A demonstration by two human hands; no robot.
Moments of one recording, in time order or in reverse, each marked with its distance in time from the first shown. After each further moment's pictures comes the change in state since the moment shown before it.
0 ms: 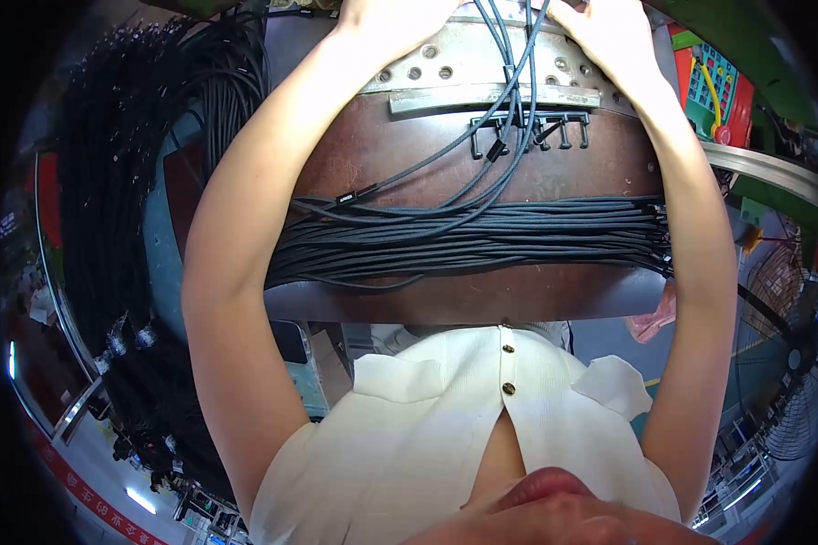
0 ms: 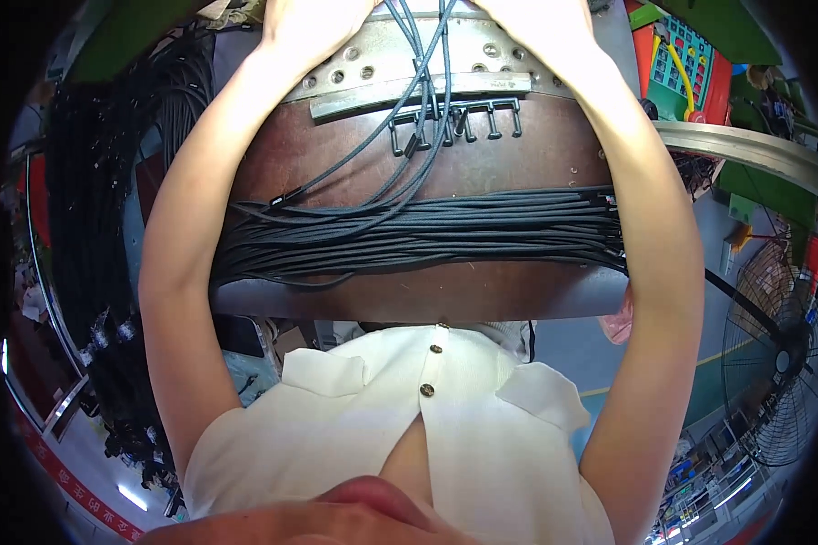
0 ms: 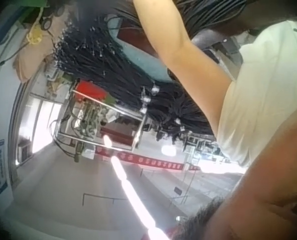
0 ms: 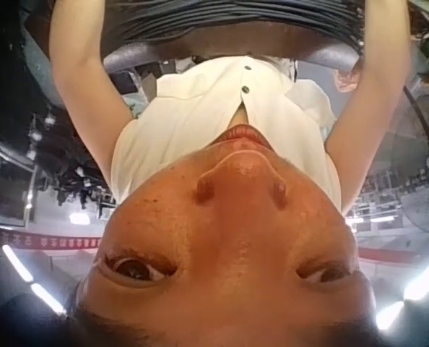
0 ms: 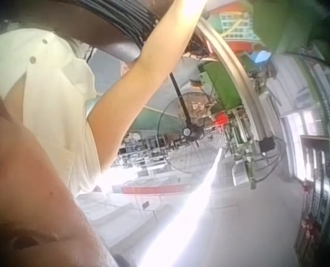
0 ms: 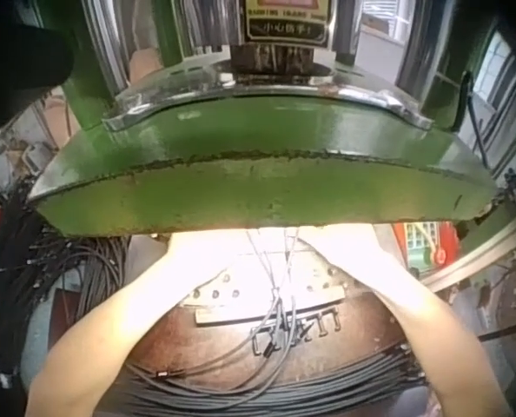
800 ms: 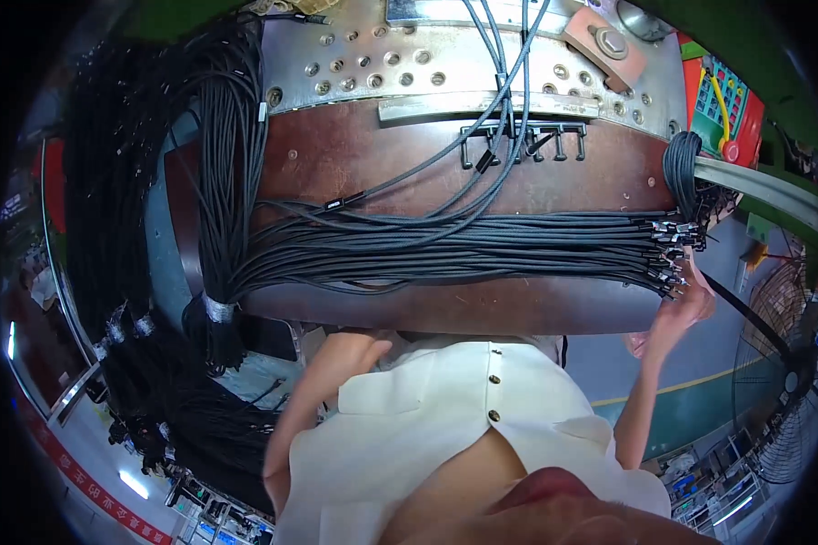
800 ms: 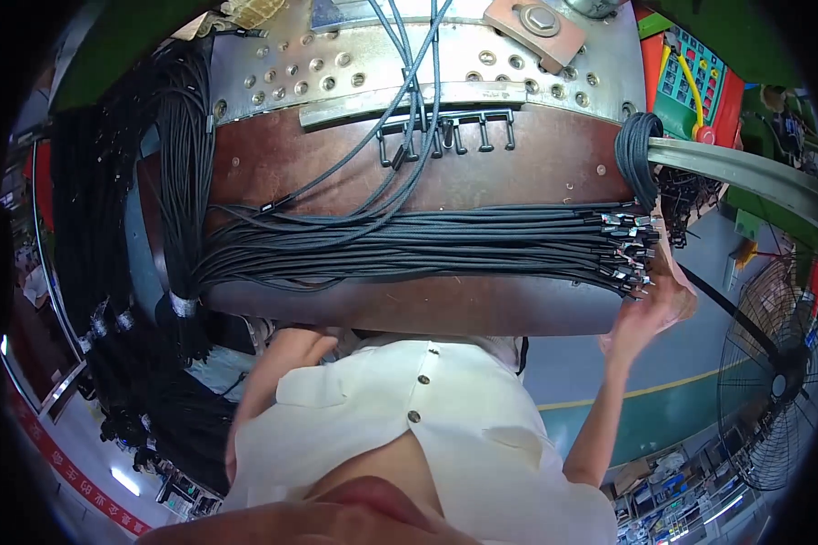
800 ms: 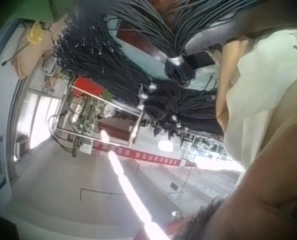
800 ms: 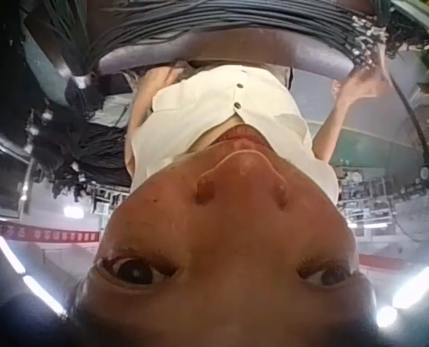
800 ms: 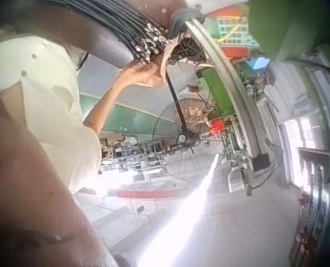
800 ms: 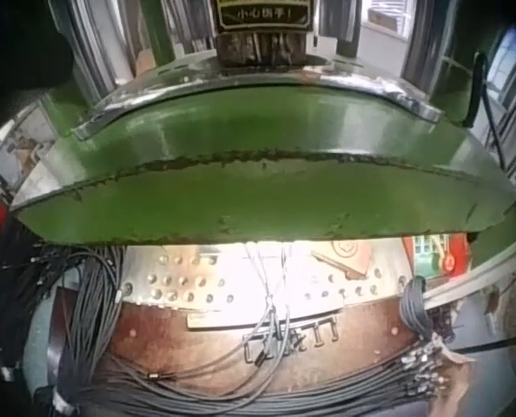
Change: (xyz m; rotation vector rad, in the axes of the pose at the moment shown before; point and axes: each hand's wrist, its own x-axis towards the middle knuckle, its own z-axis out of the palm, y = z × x) left_hand -0.338 0.108 -0.090 -0.455 -0.757 -0.383; right_hand -0.362 0.058 -0.109 0.397 0.471 1.058
